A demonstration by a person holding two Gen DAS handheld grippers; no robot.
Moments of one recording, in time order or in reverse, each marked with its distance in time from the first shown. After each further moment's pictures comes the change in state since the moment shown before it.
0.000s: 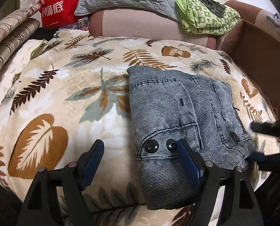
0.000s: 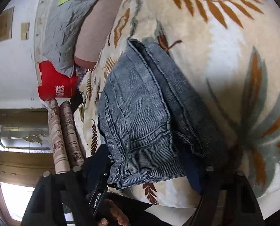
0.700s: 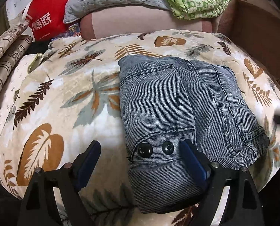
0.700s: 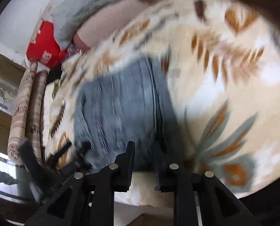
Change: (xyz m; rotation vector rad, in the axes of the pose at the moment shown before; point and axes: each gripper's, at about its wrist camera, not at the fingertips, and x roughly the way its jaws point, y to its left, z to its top) left arm 0.008 -0.033 -0.004 0.130 0.029 0.090; right arm -0.047 0.048 -0.009 -0.396 -0.123 -0.320
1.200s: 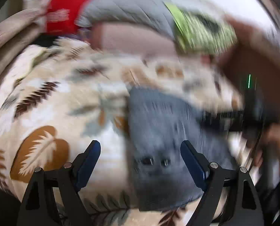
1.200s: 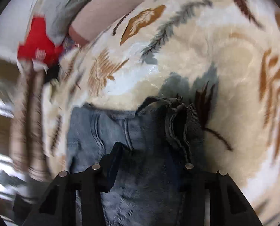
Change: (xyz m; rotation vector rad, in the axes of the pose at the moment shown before) left arm -0.049 0.048 0.009 -0.235 -0.163 -0.150; right arm 0.123 0.014 0.082 -0.059 0.195 0.027
